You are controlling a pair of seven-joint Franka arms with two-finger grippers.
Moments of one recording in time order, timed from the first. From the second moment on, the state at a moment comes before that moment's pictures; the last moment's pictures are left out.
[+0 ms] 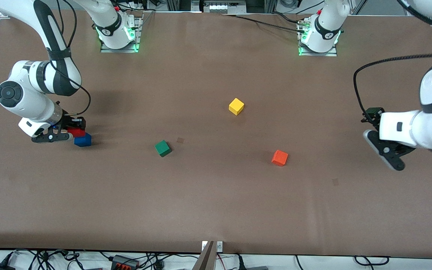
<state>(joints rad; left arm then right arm) 0.04 0.50 -0.14 -1.10 0.10 1.30 0.71 0.09 0.25 -0.18 -2.17 -0.07 2.37 -0.14</state>
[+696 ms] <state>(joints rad) 0.03 0.07 -0.09 -1.55 0.03 1.56 0.00 0.07 0.30 -0.18 -2.16 -0.07 2.42 -0.14</state>
